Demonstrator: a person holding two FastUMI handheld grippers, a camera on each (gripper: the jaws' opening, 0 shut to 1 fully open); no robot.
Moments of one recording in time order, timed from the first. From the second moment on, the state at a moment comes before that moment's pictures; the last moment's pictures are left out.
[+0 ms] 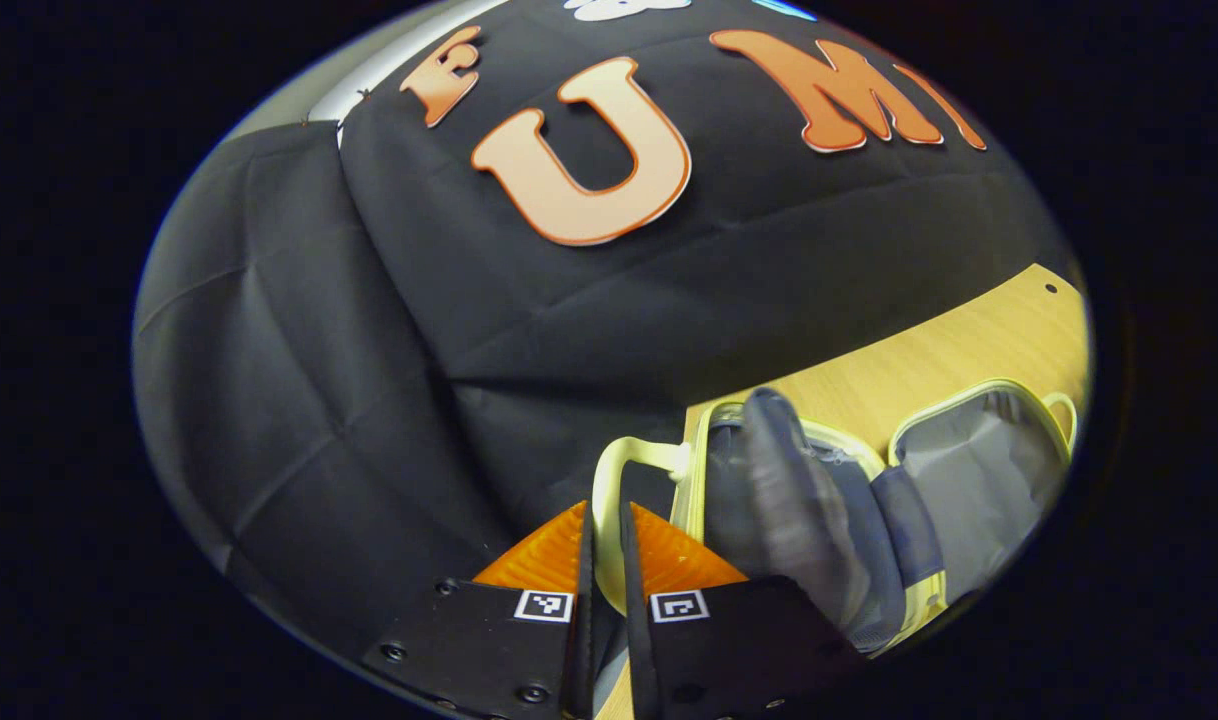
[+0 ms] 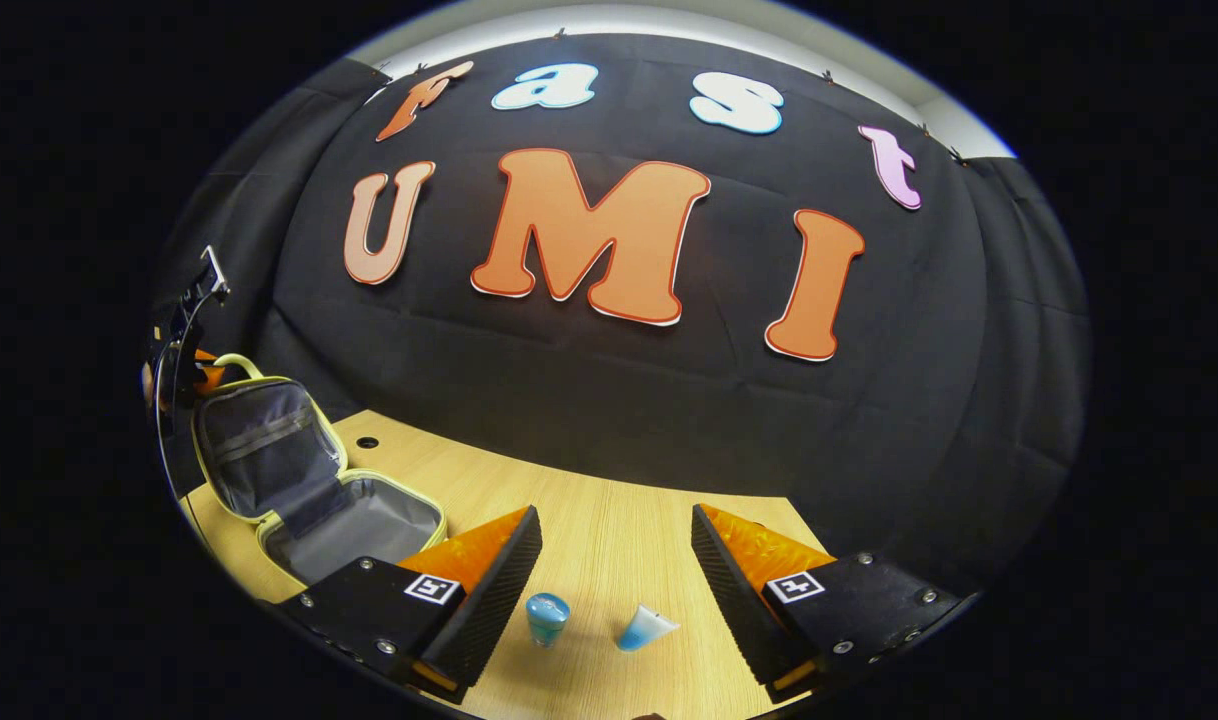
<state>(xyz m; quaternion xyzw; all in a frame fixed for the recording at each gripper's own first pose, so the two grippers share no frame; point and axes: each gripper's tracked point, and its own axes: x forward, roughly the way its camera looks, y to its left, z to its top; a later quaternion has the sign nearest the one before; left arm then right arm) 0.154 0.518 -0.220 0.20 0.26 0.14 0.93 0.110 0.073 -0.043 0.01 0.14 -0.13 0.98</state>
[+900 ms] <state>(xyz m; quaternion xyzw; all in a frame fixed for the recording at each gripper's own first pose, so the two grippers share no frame) 0.161 0.481 -0.251 0.12 0.27 0.12 0.95 0.082 0.064 -0.071 0.01 0.17 -0.15 0.97</state>
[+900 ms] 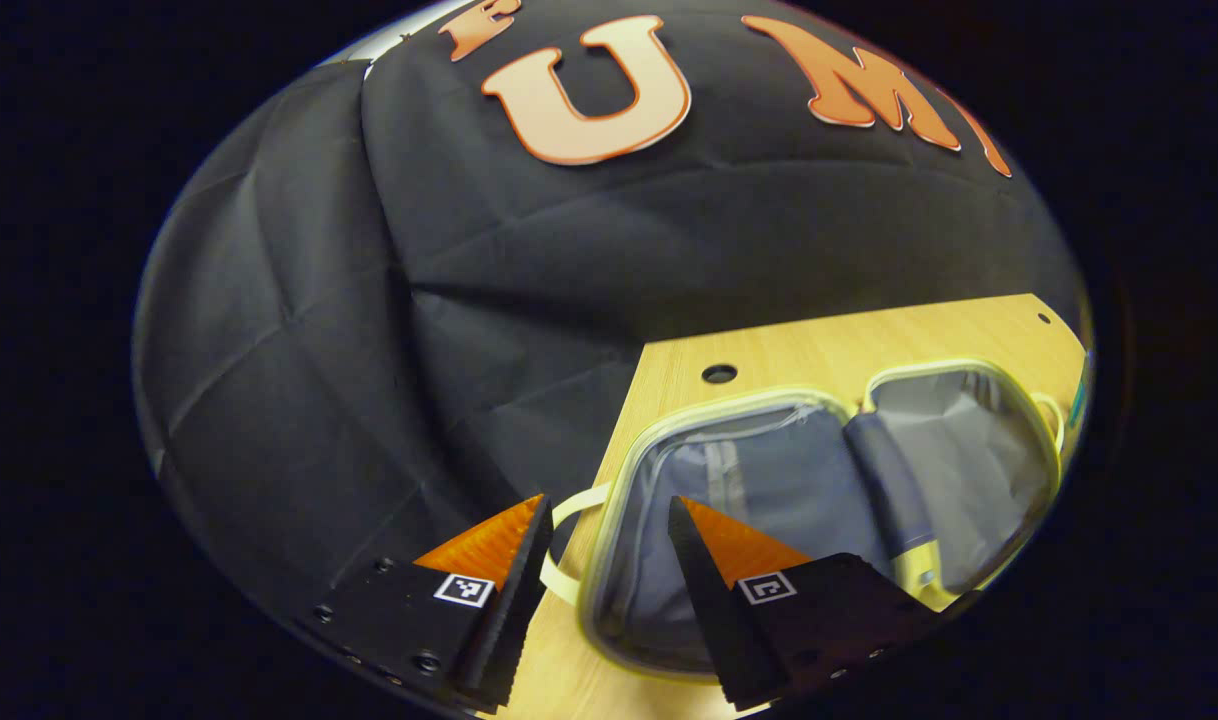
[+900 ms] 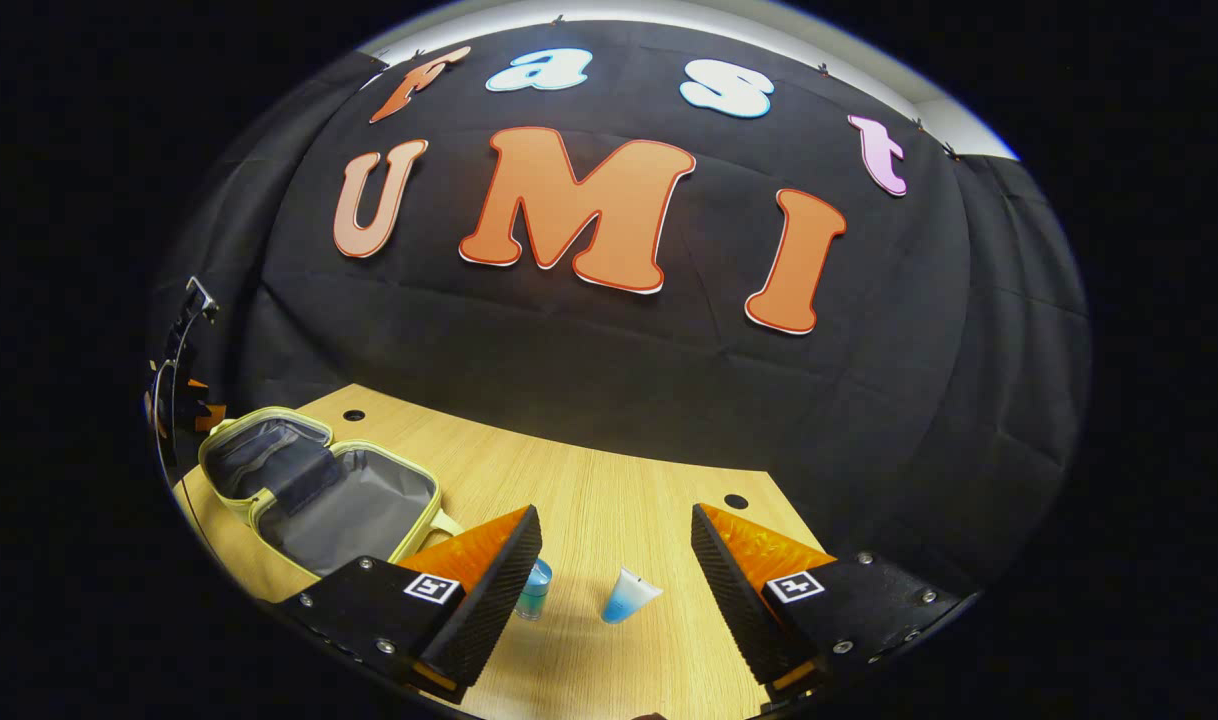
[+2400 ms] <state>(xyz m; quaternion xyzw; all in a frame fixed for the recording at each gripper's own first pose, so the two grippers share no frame) 0.121 -0.051 -0.297 0.06 0.26 -0.23 0.93 0.075 0.015 -0.250 0.04 0.31 0.00 0.95</state>
